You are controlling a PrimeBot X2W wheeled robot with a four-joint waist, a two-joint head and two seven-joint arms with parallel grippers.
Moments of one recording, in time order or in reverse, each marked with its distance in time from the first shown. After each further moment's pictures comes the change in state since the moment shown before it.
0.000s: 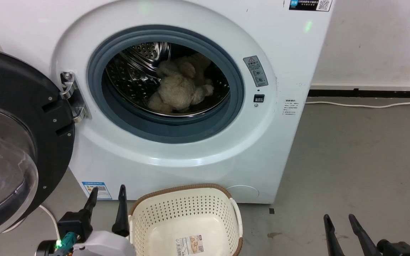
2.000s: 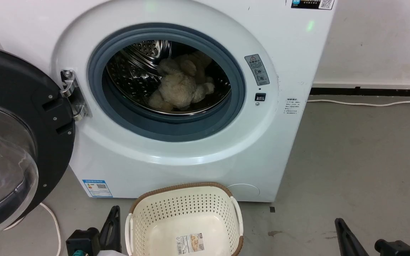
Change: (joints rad) left arm 0.114 0.020 -0.060 -0.087 0.000 0.061 0.049; right arm 0.004 0.000 -0.014 0.002 -0.038 0.000 0.055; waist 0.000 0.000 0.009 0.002
